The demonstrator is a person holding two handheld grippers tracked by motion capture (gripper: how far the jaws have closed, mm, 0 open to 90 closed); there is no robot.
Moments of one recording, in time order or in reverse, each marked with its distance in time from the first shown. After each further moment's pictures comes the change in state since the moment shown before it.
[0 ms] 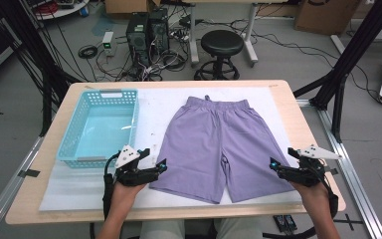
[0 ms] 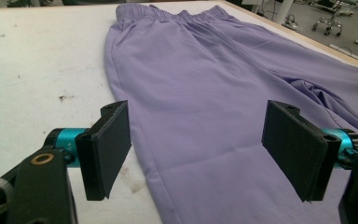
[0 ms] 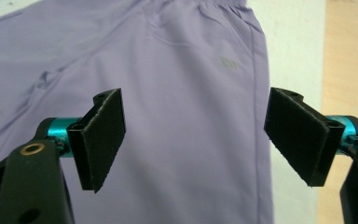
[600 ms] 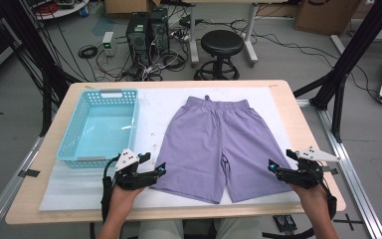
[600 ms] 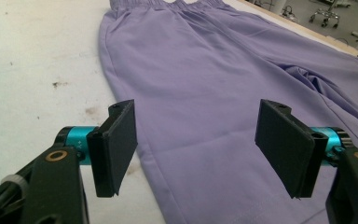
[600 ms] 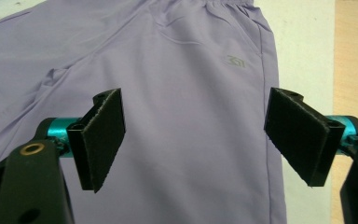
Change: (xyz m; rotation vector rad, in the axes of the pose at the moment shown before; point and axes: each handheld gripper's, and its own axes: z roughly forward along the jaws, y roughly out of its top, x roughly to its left) left arm -0.002 -0.009 -0.006 0.039 -0.019 0.002; right arm 0.002 -0.006 0.000 -0.003 0.015 0.005
